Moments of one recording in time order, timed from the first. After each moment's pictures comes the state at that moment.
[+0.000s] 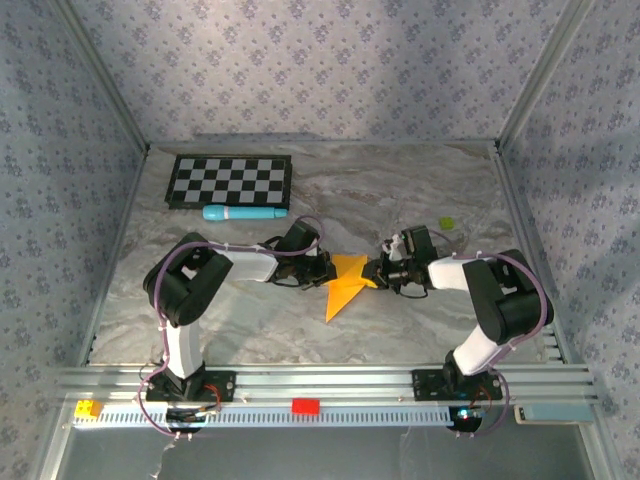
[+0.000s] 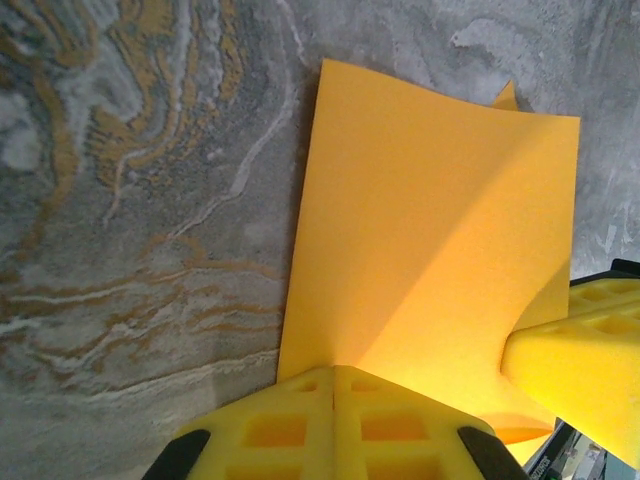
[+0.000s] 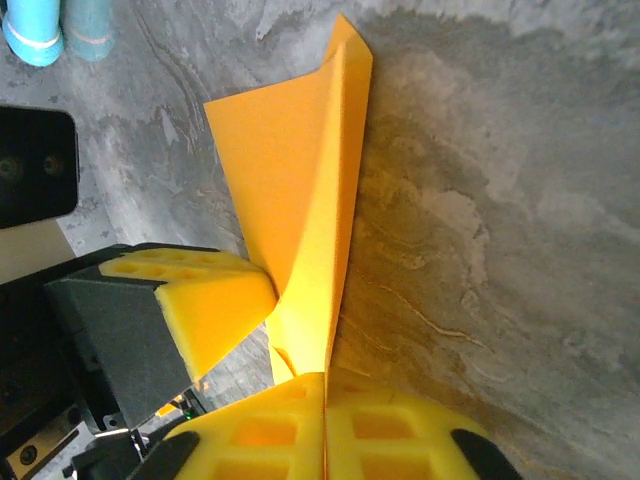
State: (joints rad) left arm -0.75 1.87 0.93 0.03 0.44 -0.99; right arm 0.29 1.62 0.57 0.10 -0.78 0.84
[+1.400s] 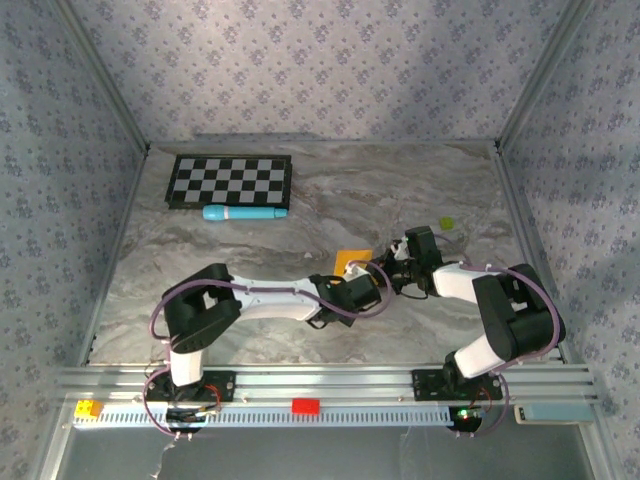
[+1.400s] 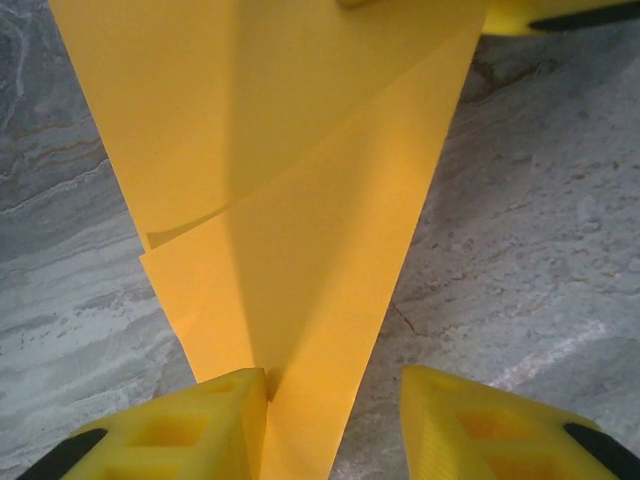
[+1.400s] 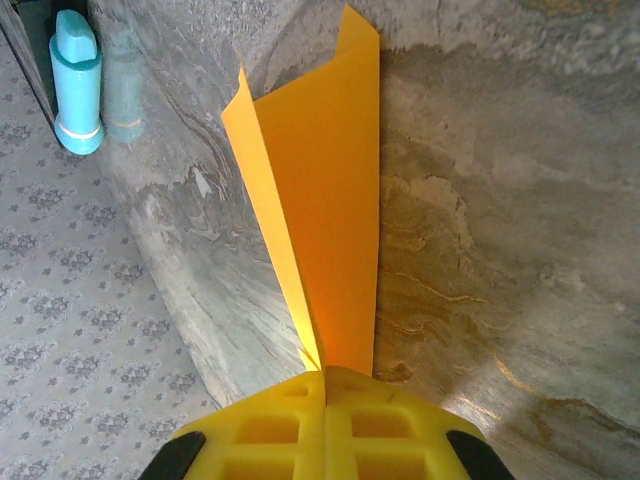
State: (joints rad) left arm -1.24 1.87 1.17 -0.50 -0.37 -0.57; right arm 0.31 1.51 0.52 0.15 -0.69 1.09
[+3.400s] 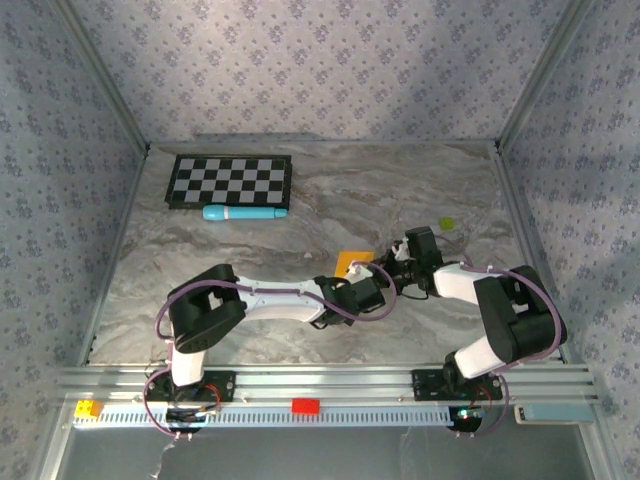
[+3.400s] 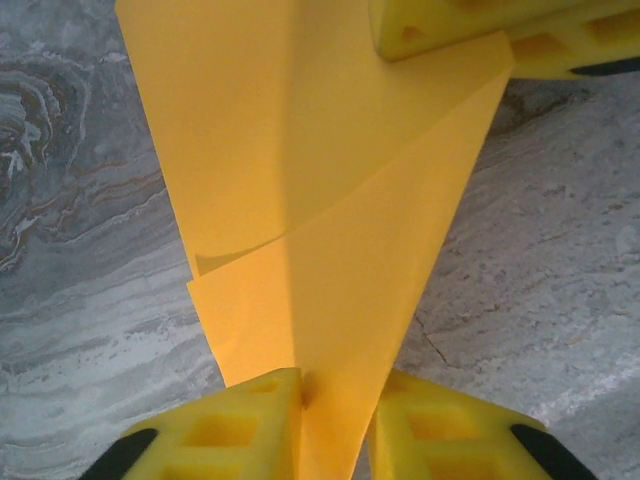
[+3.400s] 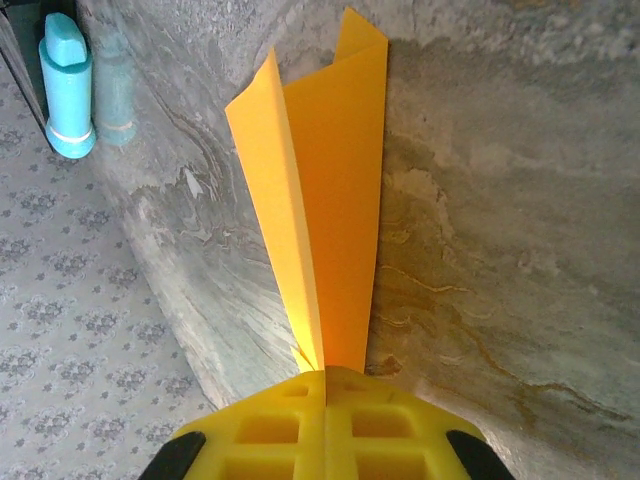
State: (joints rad) left arm -1.25 1.89 1.19 -0.51 -0.46 -0.55; right arm 0.31 1.50 0.52 0.12 -0.68 1.08
